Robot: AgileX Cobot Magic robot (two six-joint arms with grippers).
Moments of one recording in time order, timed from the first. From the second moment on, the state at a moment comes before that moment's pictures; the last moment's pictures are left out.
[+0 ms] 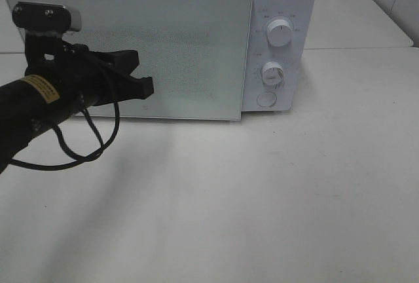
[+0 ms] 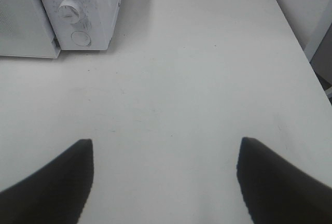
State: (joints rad) left arm -0.59 1.75 -0.61 -0.07 -0.87 -0.11; right arm 0.08 0.00 -0.50 -0.07 1.00 0.08
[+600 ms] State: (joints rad) left arm -0.61 1.88 -0.84 -0.08 -0.82 -0.10; right arm 0.08 0.00 -0.50 -0.07 1.00 0.08
